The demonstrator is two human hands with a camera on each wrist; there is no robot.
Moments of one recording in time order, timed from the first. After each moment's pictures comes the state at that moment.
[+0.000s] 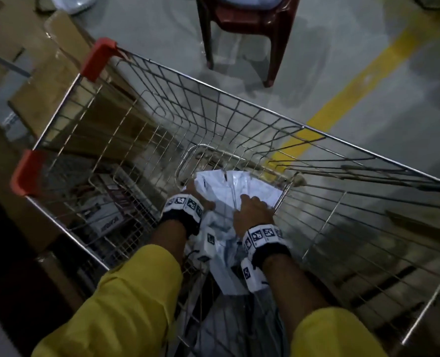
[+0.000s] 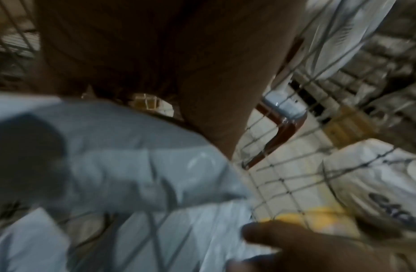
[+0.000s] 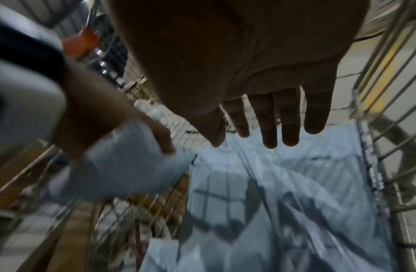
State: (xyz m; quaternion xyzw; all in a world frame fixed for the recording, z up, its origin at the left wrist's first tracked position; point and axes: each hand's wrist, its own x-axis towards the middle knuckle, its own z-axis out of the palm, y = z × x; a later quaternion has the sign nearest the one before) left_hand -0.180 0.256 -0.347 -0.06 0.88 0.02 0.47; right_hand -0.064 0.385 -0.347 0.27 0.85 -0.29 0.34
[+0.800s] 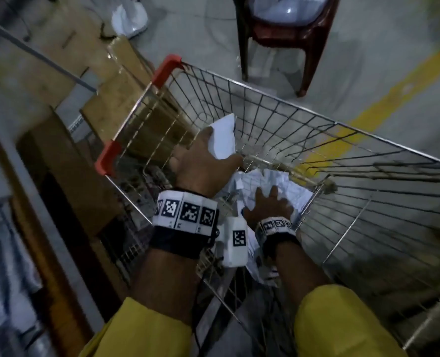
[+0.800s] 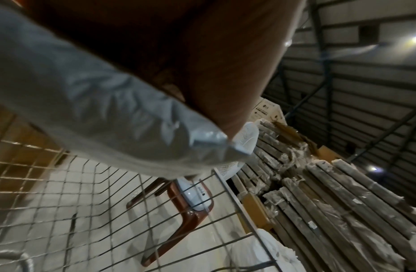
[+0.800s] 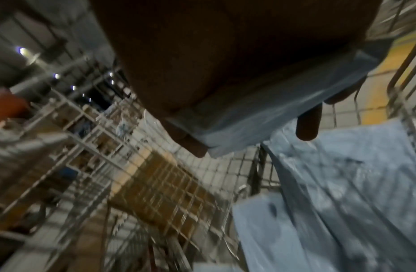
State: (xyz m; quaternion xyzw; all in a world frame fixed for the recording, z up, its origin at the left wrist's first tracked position) left_hand -0.192 0.267 -0.126 -0.08 0.94 0.21 0.26; right_hand -0.076 0.346 -0.321 0.25 0.87 -0.25 0.33
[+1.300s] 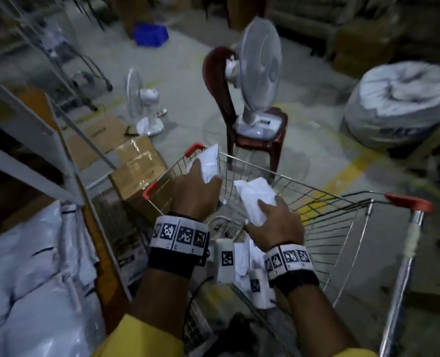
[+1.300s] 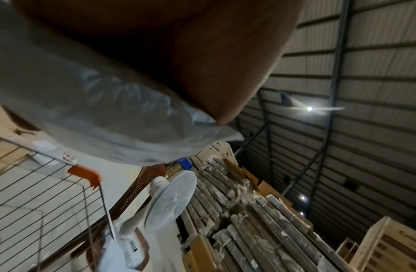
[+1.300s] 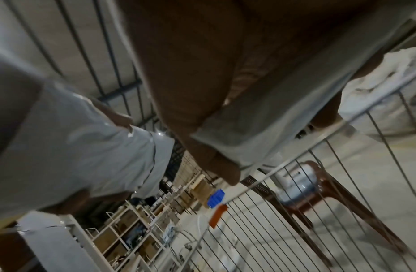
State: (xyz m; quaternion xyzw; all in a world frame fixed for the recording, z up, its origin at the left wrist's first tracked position) left_hand -0.075 0.218 0.062 0.03 0.93 0.36 0.10; right_hand 0.024 0.366 -0.028 0.29 0.92 -0.24 0.09
